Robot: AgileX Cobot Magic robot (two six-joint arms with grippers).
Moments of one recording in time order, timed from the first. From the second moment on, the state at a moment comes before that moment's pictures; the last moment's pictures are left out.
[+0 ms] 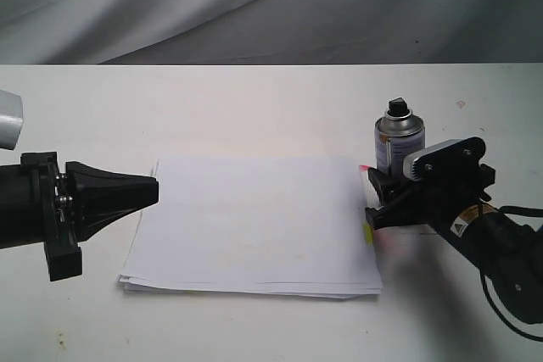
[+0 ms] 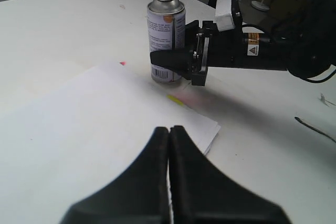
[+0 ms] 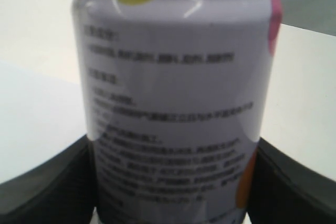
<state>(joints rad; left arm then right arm) -0.02 1.37 -0.44 -1.71 1.03 2.08 0.28 2.06 -0.49 -0.06 -1.16 -0.10</state>
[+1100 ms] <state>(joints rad) -0.02 1.37 -0.44 -1.71 1.03 2.08 0.28 2.06 -0.49 -0.07 -1.20 -0.11</state>
